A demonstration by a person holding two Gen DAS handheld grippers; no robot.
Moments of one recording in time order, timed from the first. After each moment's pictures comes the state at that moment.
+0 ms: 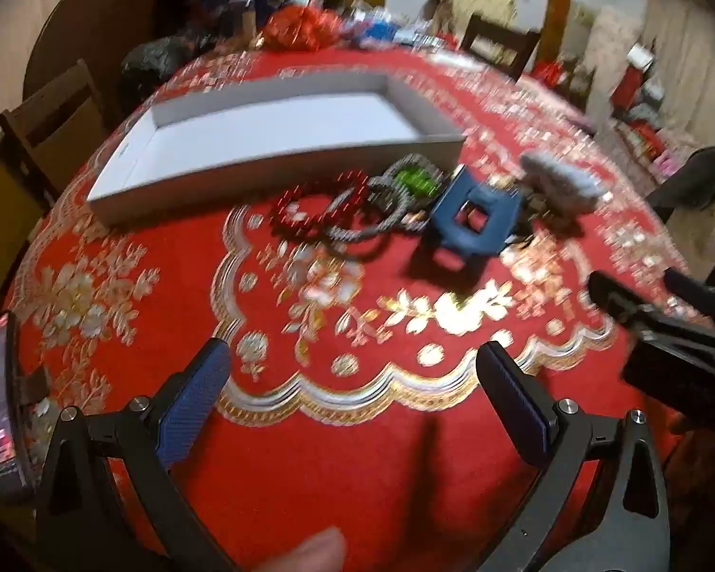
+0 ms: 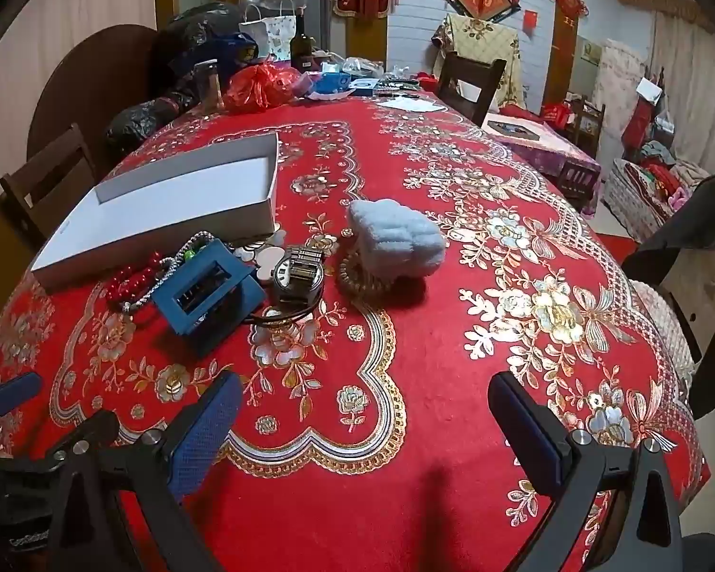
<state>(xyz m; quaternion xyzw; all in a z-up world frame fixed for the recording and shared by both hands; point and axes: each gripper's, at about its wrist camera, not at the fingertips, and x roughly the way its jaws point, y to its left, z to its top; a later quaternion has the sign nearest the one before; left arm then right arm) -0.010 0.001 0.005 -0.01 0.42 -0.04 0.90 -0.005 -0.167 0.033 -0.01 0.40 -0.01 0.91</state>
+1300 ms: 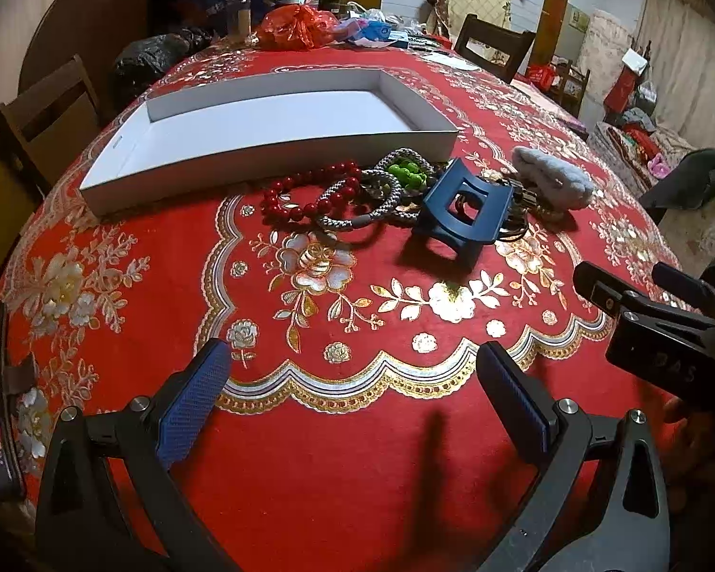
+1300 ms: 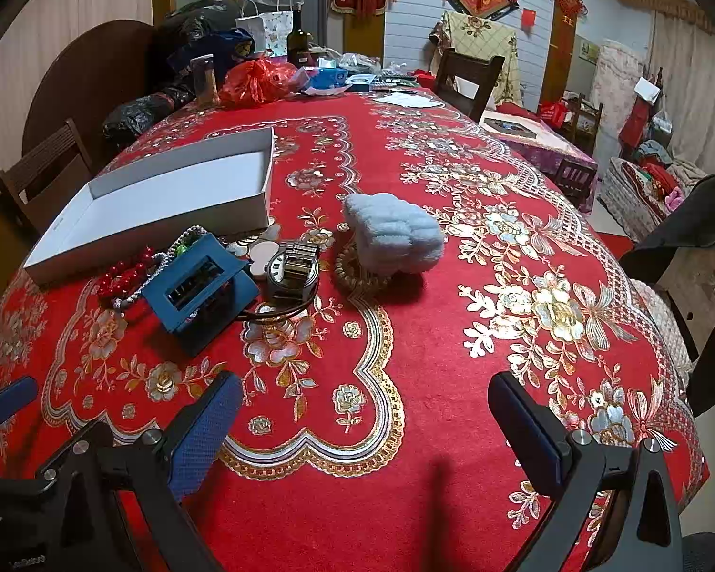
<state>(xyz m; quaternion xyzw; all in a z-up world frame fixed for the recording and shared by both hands) -0.016 0.003 -0.004 -0.02 0.43 -0.04 0.90 -0.002 -0.167 0.028 -0.02 0.41 -0.01 0.91</state>
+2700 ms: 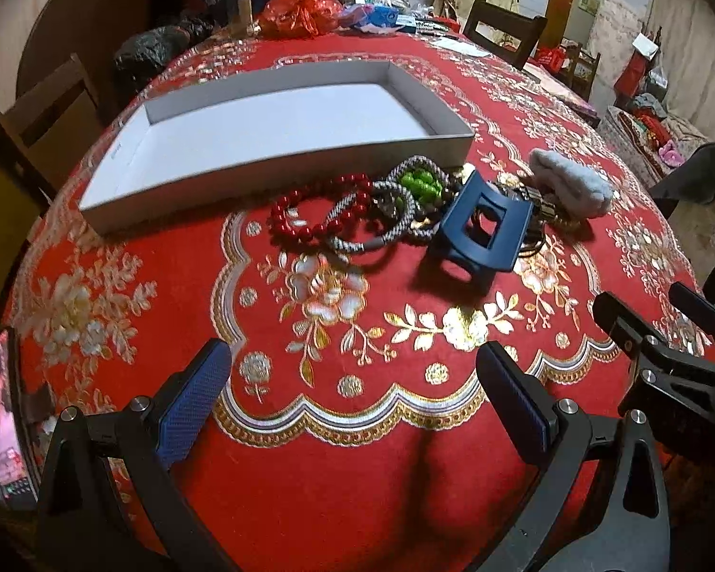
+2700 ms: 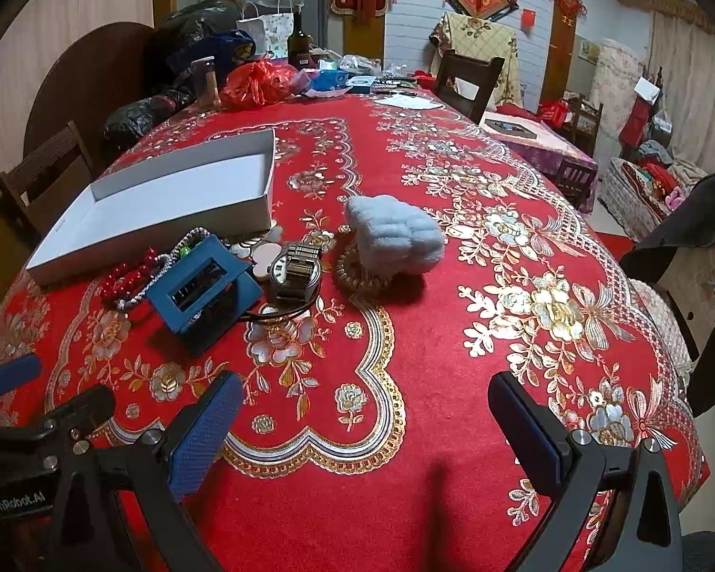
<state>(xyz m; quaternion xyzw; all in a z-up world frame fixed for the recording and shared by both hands) 0.012 0.001 0.008 0.00 0.46 -0.03 0.89 -0.006 -0.167 0.033 -0.01 0.41 -0.01 0.91</state>
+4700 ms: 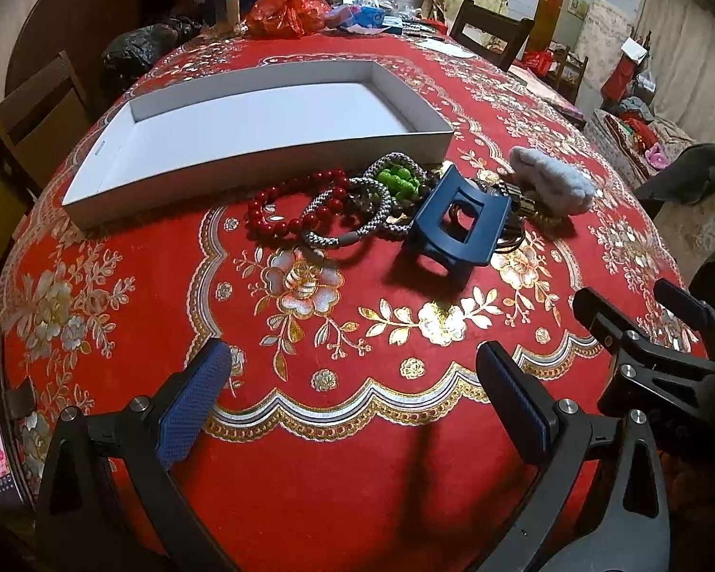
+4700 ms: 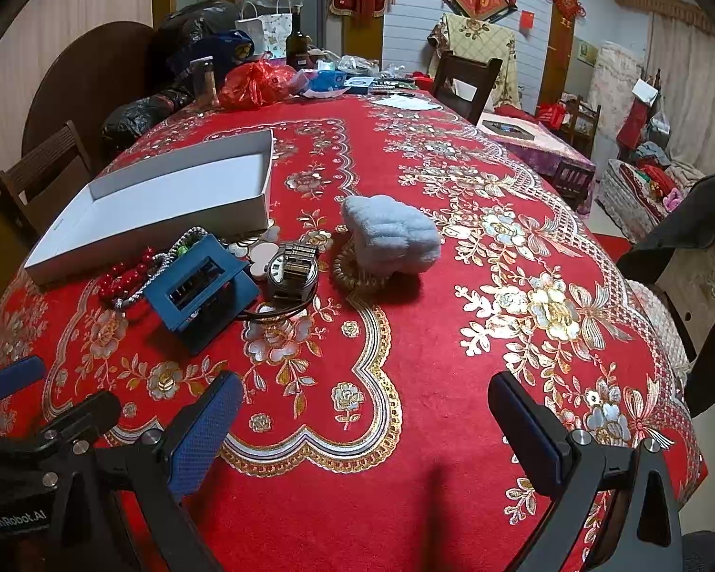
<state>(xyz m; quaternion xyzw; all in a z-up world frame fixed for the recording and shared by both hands) 0.008 -0.002 0.002 -0.02 0.46 -0.05 0.89 -0.006 -0.166 0.030 -0.02 0.41 -0.01 0.91</state>
